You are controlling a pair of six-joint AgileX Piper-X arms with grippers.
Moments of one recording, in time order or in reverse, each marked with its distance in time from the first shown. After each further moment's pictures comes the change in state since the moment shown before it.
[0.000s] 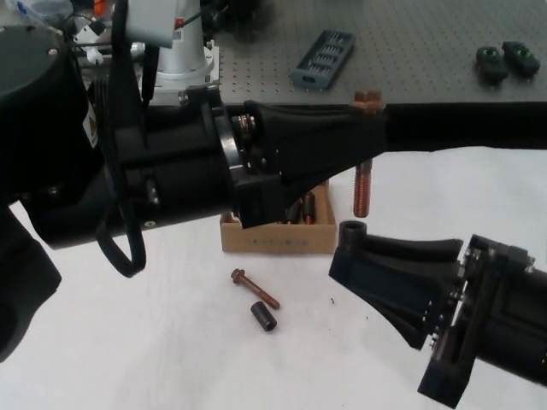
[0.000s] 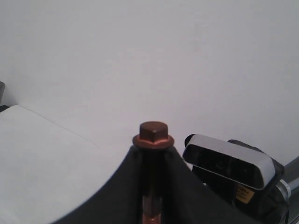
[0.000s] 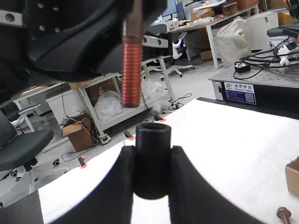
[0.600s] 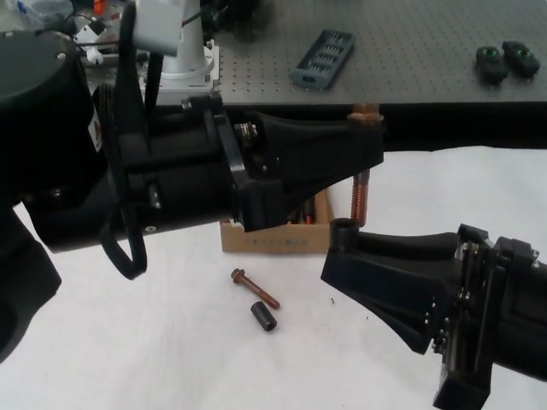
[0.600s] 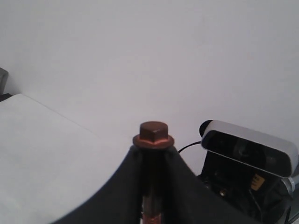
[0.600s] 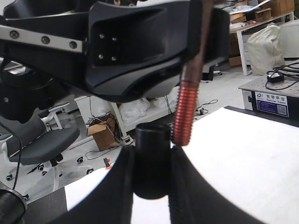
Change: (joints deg) left arm 0.0 0.0 0.0 2.7 0.0 0.0; right arm 0.0 0.0 -0.2 -0.6 -5.2 0.4
